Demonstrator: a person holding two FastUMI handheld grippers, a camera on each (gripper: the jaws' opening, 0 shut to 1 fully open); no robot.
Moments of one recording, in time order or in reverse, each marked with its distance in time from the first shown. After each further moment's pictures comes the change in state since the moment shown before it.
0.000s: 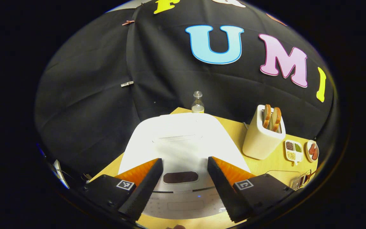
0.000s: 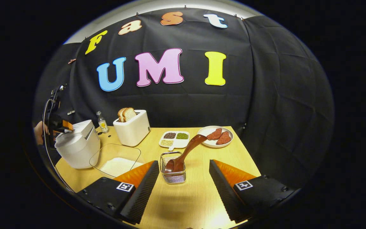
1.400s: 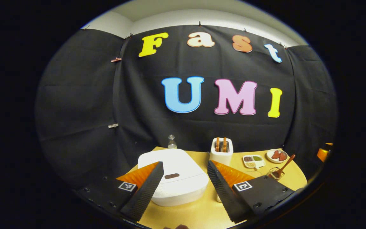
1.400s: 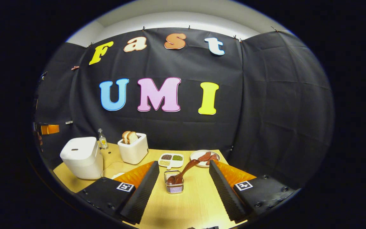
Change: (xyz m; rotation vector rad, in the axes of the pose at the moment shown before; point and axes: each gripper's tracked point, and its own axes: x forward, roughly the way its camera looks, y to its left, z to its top) left arm -0.240 -0.001 0.043 0.090 -0.445 -0.317; right arm -0.122 0.036 0.101 -0.008 -0.228 -0.119
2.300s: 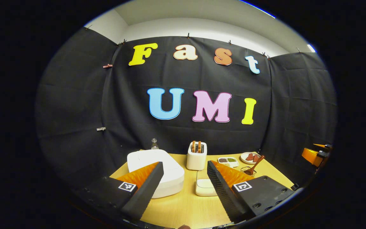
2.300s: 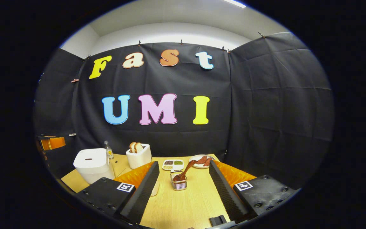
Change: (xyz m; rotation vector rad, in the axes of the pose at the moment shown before) left arm -0.094 -0.032 -0.002 -0.027 -0.045 -0.136; right arm -0.100 0.008 0.019 0.034 -0.089 -0.054
